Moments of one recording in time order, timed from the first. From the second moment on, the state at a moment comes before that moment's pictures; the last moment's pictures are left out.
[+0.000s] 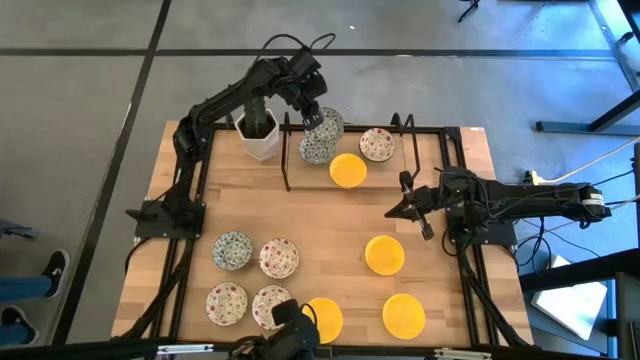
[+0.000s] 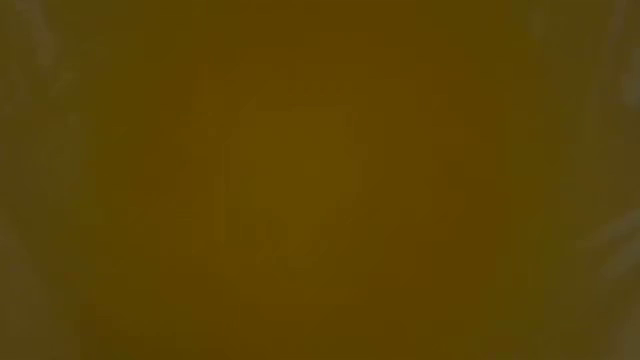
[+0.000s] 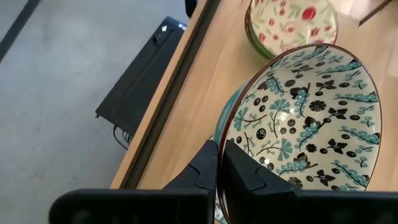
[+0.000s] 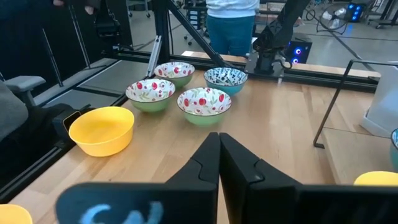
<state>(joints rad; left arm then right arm) 0.67 2.05 2.18 -1.12 0.16 0.20 -0.11 0.61 0.35 0.11 -0.38 -0.10</state>
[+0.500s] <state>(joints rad) 0.66 2.09 2.18 -1.22 0.10 0.15 -0.11 0.61 0.35 0.11 -0.38 -0.12</state>
